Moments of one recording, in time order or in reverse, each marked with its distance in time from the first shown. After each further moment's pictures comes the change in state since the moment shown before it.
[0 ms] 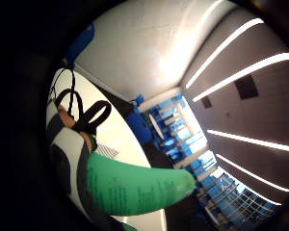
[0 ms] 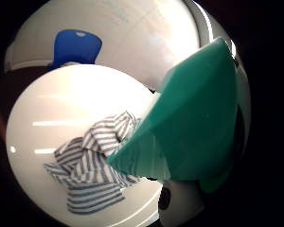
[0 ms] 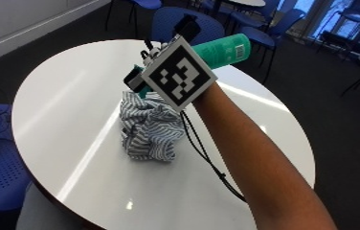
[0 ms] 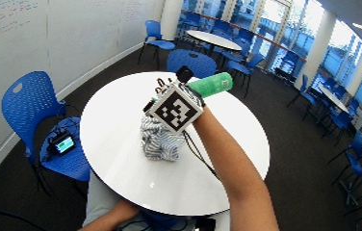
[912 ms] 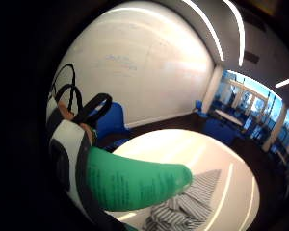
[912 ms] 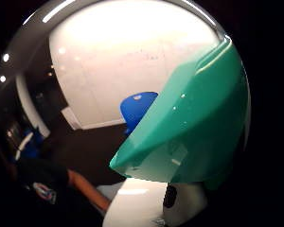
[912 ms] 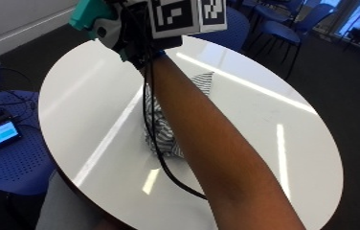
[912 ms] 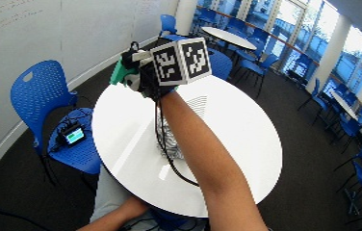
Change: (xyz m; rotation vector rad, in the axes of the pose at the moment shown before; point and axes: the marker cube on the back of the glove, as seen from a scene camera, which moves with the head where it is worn) arm 0.006 -0.096 -0.039 0.208 -0.774 0.507
